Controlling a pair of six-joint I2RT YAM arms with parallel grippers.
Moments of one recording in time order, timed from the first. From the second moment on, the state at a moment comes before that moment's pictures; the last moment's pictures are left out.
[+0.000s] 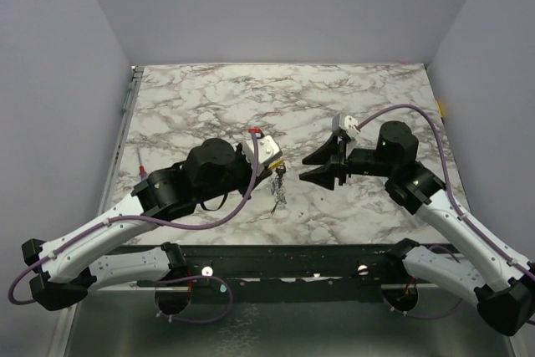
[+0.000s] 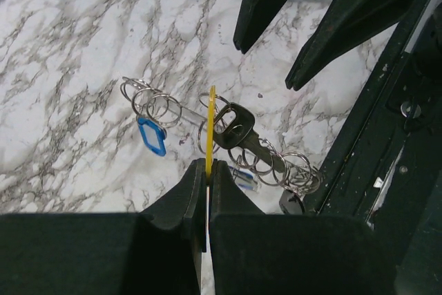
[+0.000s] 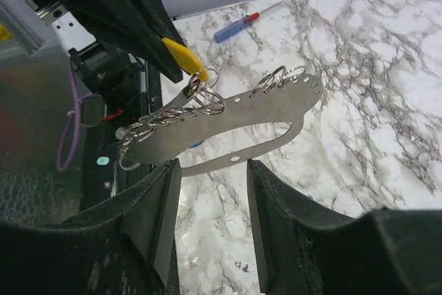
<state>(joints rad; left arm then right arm) -1.05 0.95 1.14 -0.60 -0.07 0.05 0.58 0.92 0.85 -0.11 -0.78 -0.01</state>
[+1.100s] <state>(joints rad) -1.05 1.01 1.14 -0.58 0.18 0.09 0.58 0.96 0.81 0.02 -1.02 -0.16</state>
